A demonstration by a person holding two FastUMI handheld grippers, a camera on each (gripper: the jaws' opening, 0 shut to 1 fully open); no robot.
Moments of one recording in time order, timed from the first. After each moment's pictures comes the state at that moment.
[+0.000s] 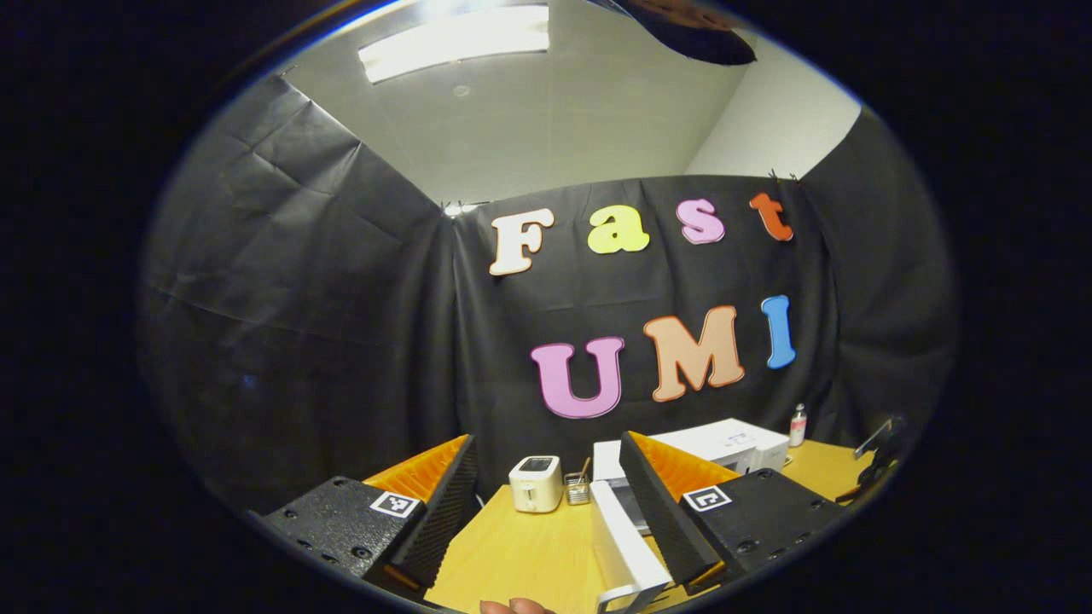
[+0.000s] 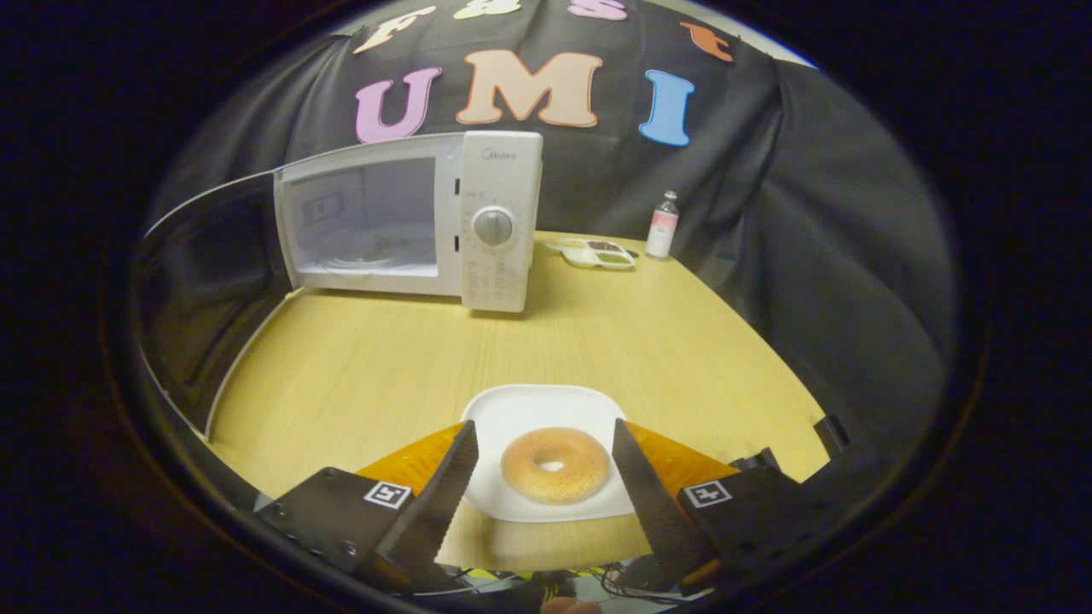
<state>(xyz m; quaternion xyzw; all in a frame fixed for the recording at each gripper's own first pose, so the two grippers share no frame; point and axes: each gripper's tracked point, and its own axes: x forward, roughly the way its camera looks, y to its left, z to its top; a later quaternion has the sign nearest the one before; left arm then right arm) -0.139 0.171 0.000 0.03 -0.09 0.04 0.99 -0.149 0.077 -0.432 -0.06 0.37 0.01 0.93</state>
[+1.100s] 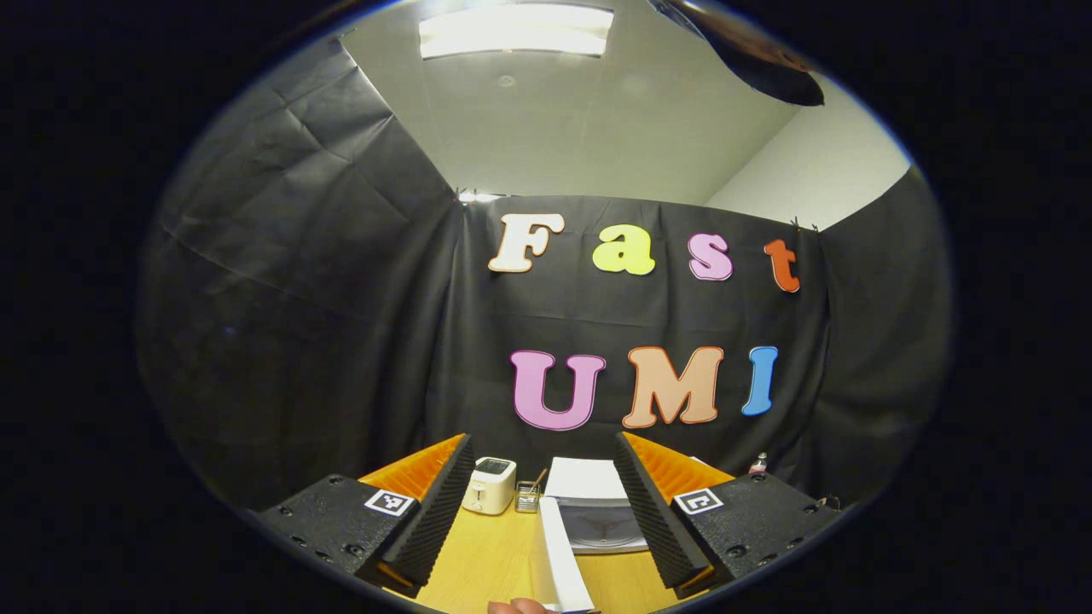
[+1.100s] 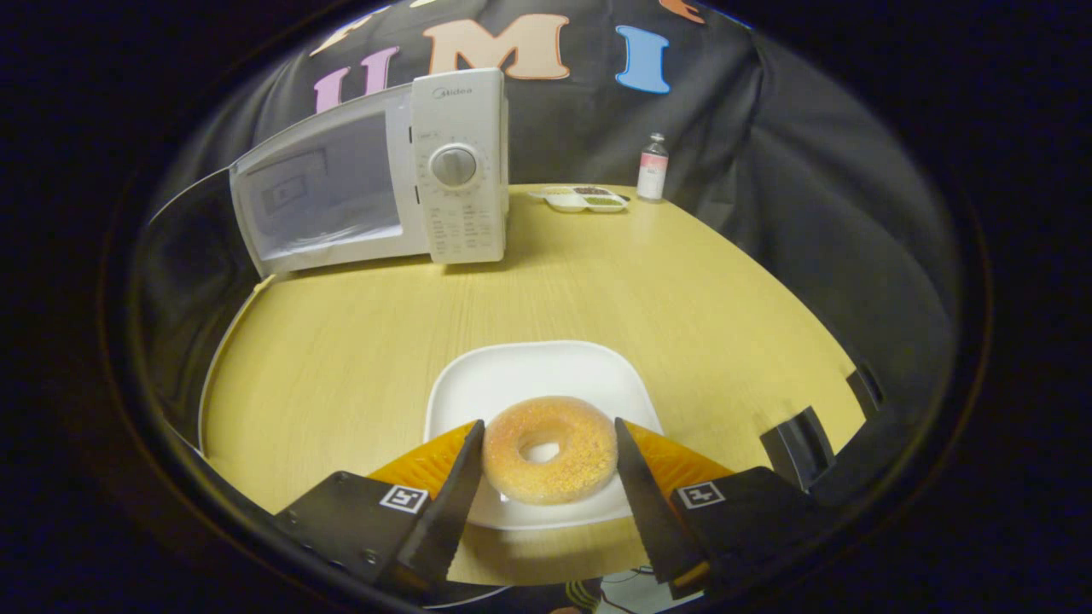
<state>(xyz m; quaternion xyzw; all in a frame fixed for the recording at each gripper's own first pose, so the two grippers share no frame) -0.128 0.157 0.015 -0.06 -0.10 0.02 0.99 -0.150 0.078 -0.478 -0.02 0.43 0.00 0.90</state>
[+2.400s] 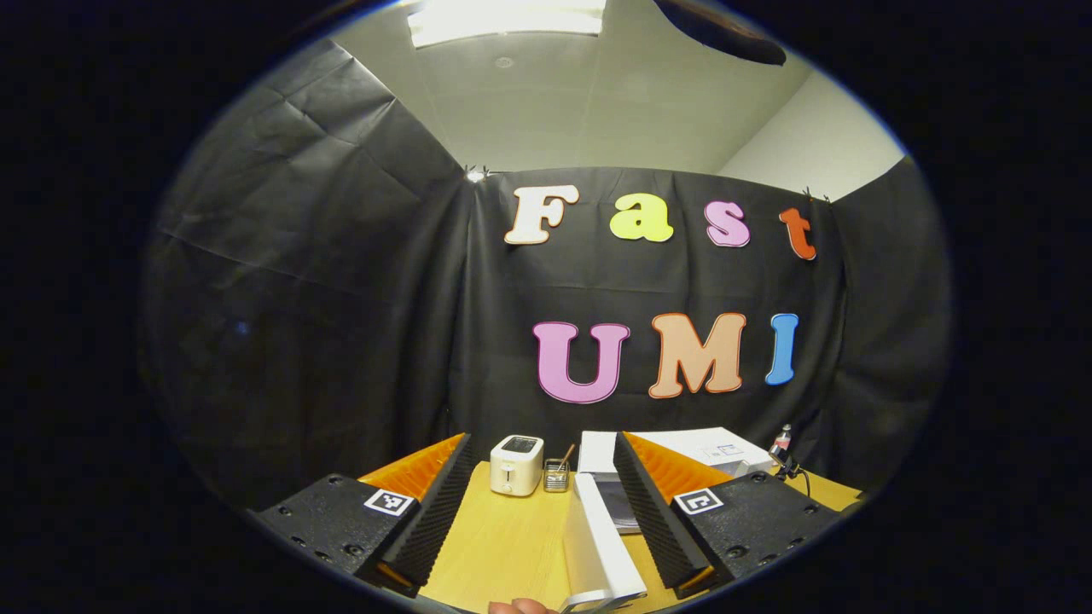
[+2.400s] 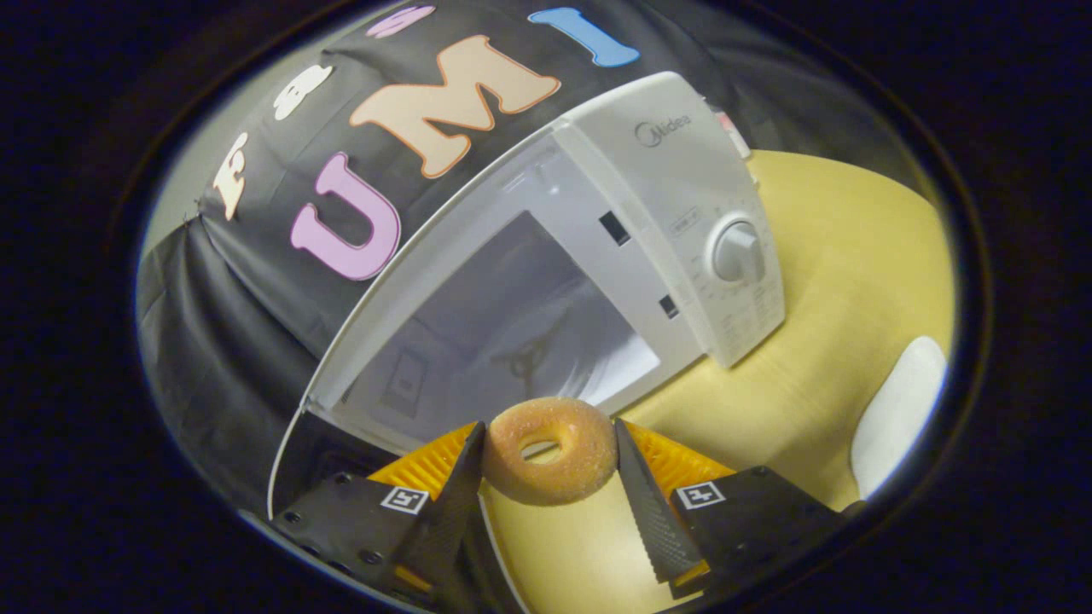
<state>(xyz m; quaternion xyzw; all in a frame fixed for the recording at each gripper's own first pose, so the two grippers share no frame) -0.121 0.197 -0.027 -0.04 -0.04 0.04 1.00 0.022 0.338 -0.399 0.37 0.36 0.02 0.86</state>
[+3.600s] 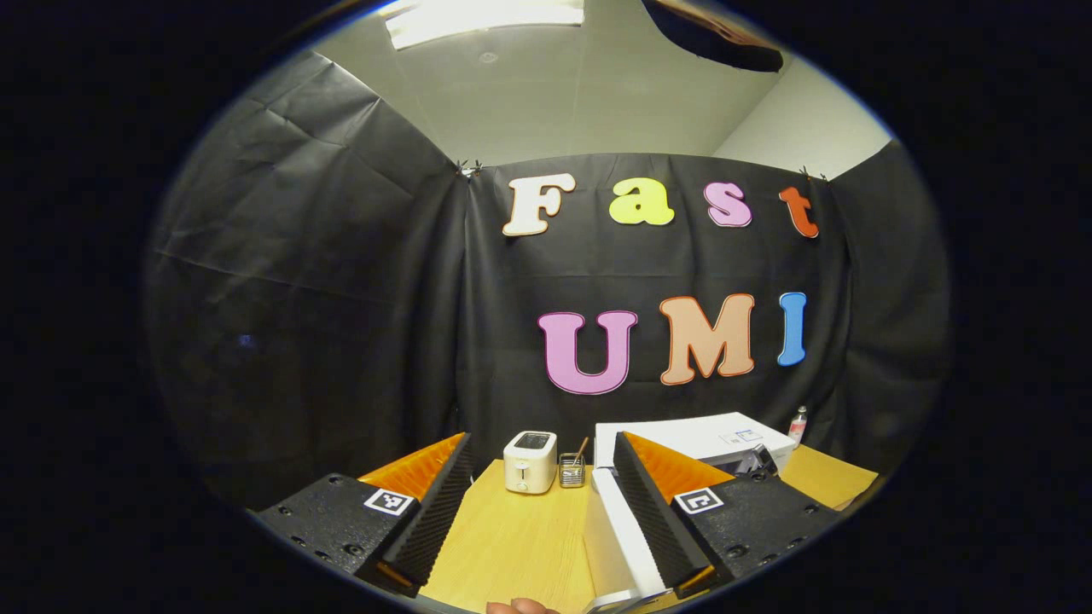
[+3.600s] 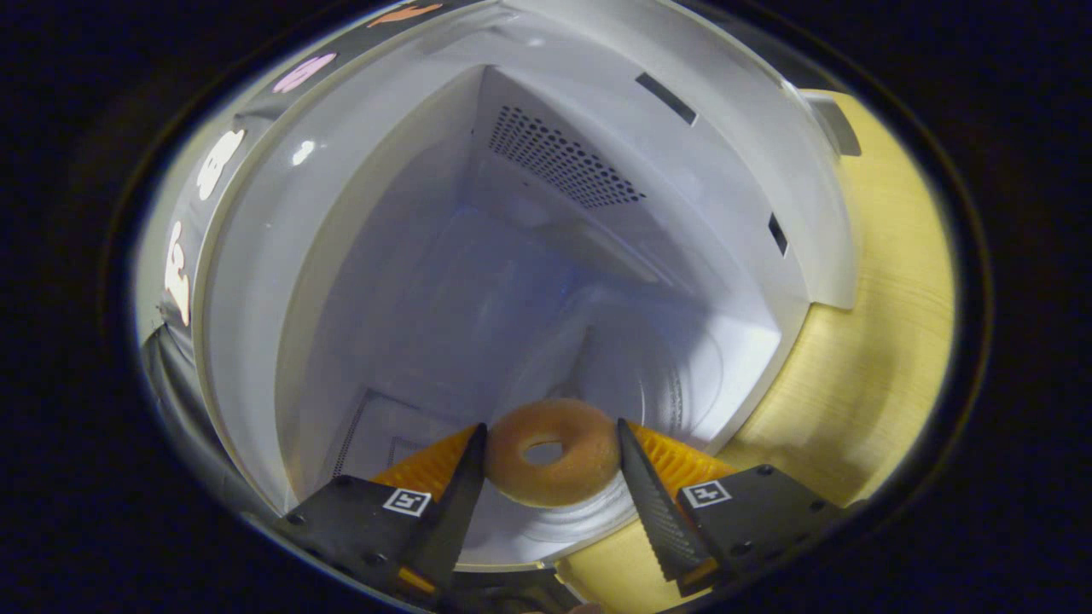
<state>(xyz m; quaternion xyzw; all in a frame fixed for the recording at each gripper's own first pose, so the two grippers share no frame) -0.103 0.206 -0.033 -0.01 -0.02 0.05 1.00 0.106 0.383 -0.441 0.47 0.31 -0.09 0.82</state>
